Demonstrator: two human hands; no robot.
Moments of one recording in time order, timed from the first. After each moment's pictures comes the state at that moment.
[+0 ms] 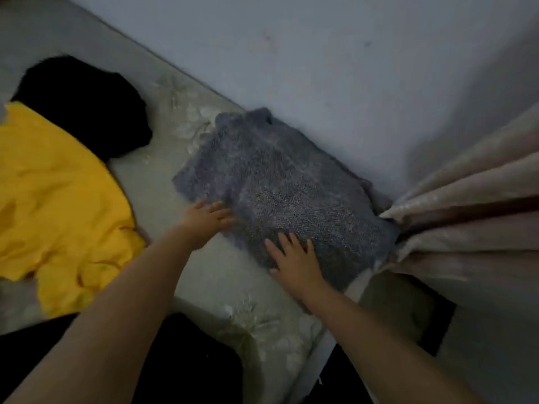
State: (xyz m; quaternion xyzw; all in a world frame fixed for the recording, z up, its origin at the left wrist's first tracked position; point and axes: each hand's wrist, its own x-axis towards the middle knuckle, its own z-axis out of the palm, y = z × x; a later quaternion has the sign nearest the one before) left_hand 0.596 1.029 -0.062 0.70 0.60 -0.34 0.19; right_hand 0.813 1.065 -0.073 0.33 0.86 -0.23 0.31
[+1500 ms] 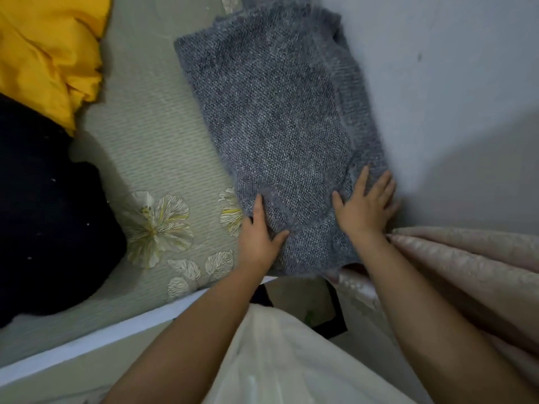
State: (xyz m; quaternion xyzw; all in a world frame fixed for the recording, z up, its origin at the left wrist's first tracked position) left_hand 0.879 1.056 -0.145 0.00 0.85 0.35 0.39; right_hand 0.894 1.230 -0.109 0.41 0.87 -0.04 0.26
